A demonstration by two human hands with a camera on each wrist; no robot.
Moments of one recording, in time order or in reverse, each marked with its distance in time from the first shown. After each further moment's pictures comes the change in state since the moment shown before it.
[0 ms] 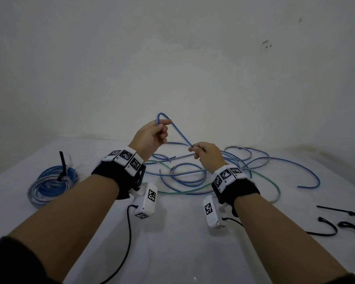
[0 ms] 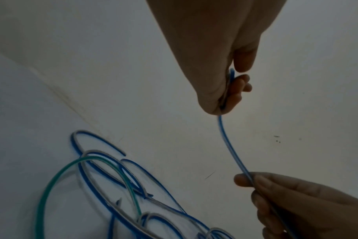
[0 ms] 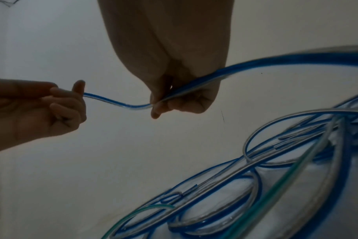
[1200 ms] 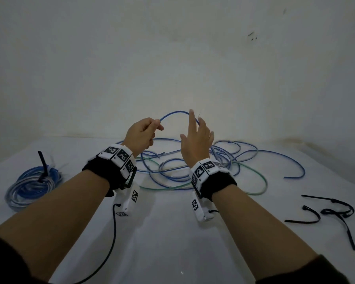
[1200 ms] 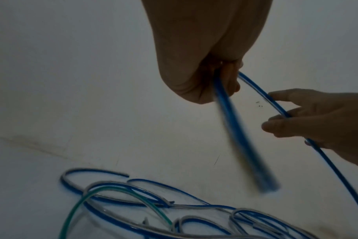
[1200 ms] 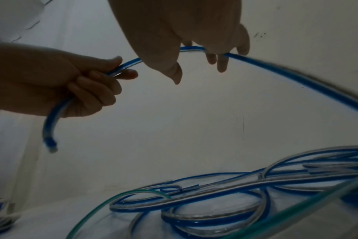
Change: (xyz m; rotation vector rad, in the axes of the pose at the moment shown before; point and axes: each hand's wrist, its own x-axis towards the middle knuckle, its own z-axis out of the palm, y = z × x) left_hand 0.005 -0.015 0.004 0.611 0.055 0.158; right_hand -0.004 -0.020 0.011 -0.420 0.340 -0.018
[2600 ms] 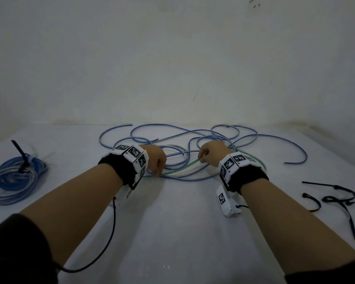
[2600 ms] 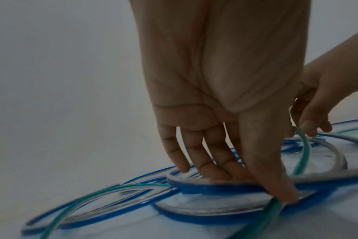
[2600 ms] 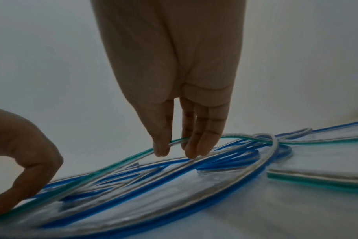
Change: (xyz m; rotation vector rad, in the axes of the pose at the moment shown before) left_hand -0.005 -0.034 0.052 1.176 -0.969 -0.063; right_hand 0.002 0.103 -0.024 -0.190 -0.725 0.008
